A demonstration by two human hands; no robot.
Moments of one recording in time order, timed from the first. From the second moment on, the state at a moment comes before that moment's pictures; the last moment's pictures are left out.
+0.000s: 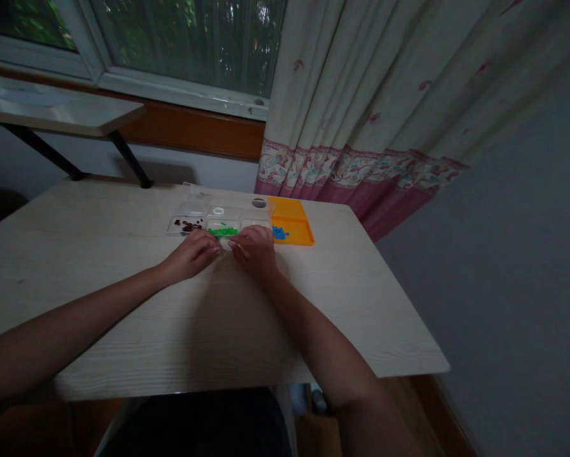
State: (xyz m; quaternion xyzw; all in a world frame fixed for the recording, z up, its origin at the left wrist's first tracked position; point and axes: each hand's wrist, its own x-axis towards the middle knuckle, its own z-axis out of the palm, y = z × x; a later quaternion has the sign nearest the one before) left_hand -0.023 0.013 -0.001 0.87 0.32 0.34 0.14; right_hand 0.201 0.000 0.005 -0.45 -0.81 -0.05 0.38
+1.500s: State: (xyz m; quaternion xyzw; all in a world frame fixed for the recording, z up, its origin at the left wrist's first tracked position) left_hand -0.024 0.014 0.001 0.88 0.30 0.34 0.16; right_hand 0.236 0.030 -0.008 -0.64 -0.61 -0.08 0.46
